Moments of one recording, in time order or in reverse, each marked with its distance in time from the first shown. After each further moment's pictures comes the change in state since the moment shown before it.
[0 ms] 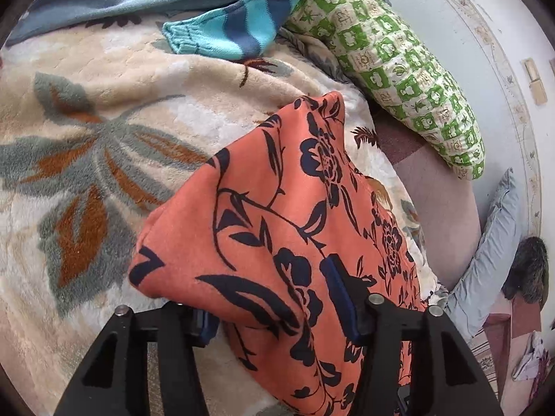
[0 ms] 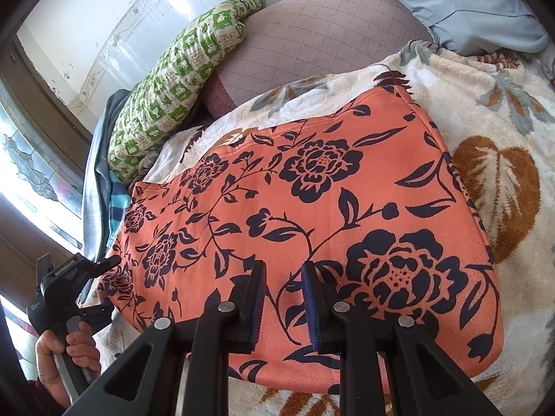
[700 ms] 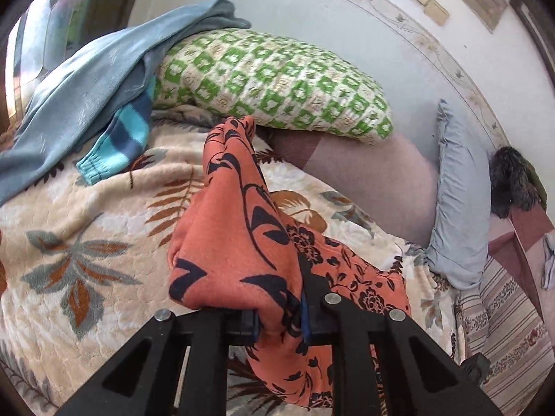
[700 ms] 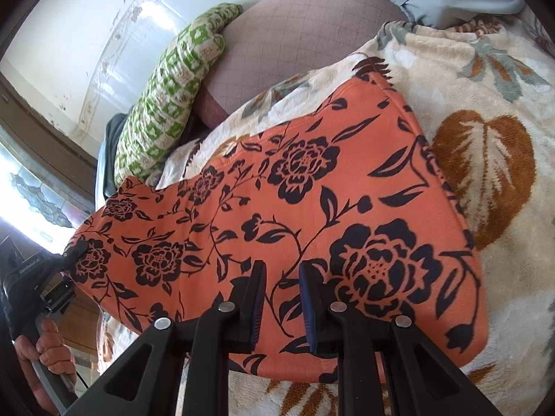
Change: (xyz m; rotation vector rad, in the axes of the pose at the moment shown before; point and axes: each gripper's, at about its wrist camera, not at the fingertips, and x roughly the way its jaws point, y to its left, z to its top) left arm -0.077 -0.137 -0.018 0.434 -0.088 -0.044; right arm -0.025 -0.035 0.008 0.174 -0.033 0.110
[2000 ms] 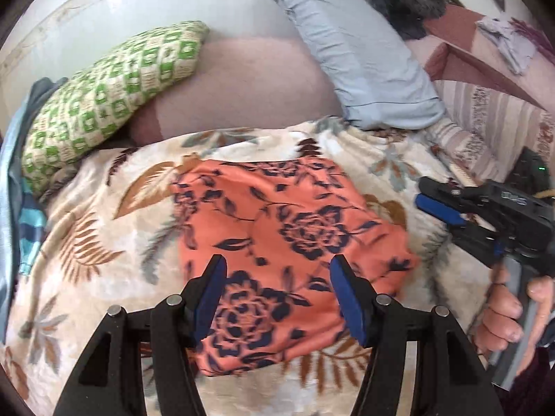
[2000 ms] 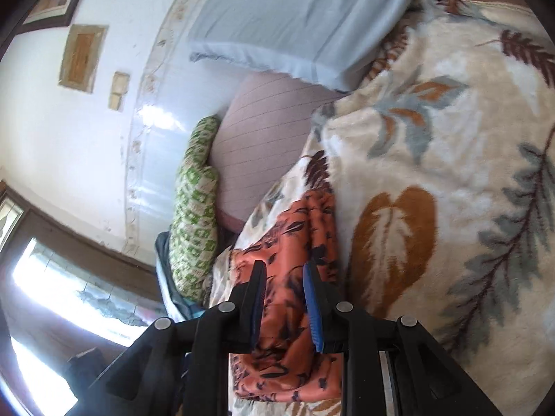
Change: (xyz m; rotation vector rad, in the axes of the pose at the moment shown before) left arm 0.031 -0.163 -0.103 0.630 0.163 0.017; right arm -0.092 -0.090 0.048 0.238 -0.187 0.319
